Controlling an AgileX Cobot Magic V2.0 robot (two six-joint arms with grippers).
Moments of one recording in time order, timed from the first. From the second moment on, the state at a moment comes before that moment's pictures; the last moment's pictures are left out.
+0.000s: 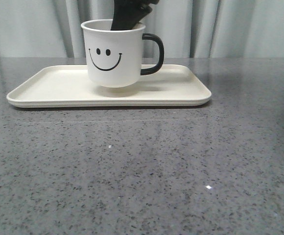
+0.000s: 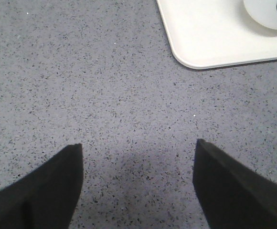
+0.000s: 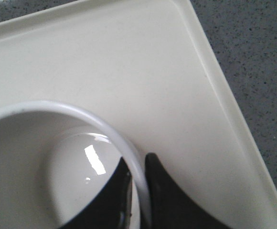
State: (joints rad) left arm -0.03 0.59 -0.79 -0.16 1.03 0.05; right arm 0.49 2.22 -2.35 0.41 1.25 -0.79
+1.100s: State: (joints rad) left arm -0.03 0.59 -0.79 -0.16 1.03 0.05; right arm 0.49 2.22 -2.29 0.42 1.25 -0.86
